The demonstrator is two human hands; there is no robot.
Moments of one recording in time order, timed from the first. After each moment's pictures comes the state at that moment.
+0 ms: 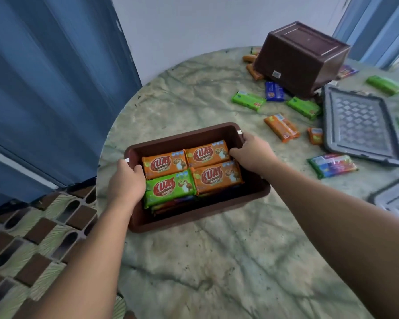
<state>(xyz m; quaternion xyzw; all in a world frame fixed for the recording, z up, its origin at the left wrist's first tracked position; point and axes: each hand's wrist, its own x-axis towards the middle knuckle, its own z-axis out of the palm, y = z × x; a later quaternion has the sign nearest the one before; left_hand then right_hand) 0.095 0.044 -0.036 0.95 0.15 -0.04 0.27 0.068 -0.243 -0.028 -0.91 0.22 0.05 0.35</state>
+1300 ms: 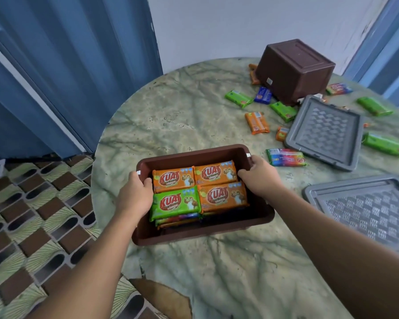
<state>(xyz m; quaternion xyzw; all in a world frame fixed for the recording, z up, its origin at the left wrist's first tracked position) -0.135 -0.063 -0.044 0.94 0.23 -0.03 0.27 -0.119 -0.358 -0.026 -0.90 0.16 0.09 0.40</state>
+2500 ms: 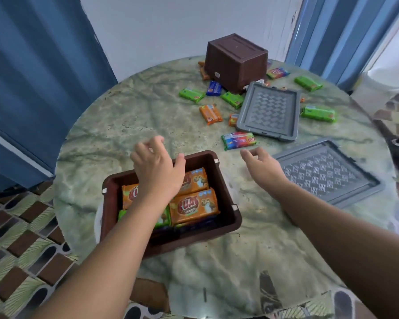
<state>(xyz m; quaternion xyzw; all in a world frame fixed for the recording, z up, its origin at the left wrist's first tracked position) -0.161 -0.214 0.005 0.97 -0.04 0.14 0.21 -0.200 -0.453 -0.022 -0.84 0.26 0.02 0.47</state>
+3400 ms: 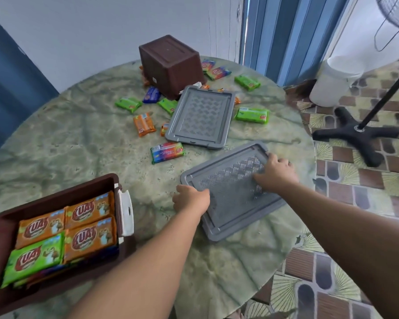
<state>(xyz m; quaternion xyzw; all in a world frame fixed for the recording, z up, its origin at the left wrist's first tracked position) -0.198 -0.504 -0.082 0.89 0.21 -0.24 0.33 -0.229 -0.721 -0.076 -0.90 0.34 0.13 0.23</state>
